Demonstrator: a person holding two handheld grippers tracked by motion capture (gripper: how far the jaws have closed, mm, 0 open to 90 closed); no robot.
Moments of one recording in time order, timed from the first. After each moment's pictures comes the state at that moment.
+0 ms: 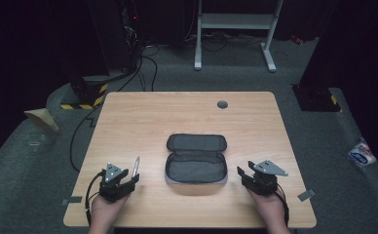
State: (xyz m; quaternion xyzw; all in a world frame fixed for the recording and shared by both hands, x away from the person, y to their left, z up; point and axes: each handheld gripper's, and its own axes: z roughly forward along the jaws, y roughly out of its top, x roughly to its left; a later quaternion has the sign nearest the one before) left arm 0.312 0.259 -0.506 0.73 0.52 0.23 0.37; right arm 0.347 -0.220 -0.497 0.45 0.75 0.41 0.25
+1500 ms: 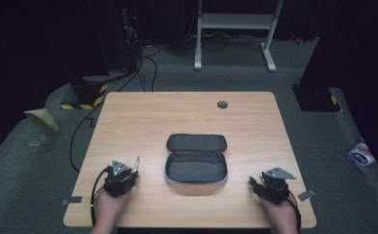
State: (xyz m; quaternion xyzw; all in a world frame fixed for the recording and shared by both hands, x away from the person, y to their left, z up) left arm 0.332 0.253 -0.523 0.74 0.53 0.24 0.32; right arm 0.341 -0.256 -0.523 0.50 0.77 0.33 0.22
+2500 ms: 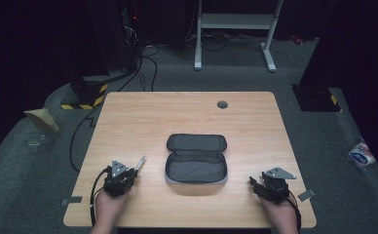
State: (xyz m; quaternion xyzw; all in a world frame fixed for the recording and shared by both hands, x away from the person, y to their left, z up) left arm 0.329 0.254 -0.519 0.74 0.51 0.24 0.35; right arm 0.341 -0.256 -0.523 0.50 0.77 0.33 0.22
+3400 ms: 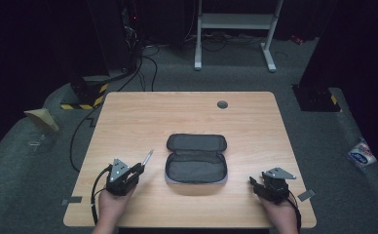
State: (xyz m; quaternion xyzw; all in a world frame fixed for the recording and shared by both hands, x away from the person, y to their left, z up) left arm 0.318 0.233 -0.486 0.74 0.45 0.26 0.44; right arm 0.341 -0.256 -0.523 0.50 0.77 0.33 0.22
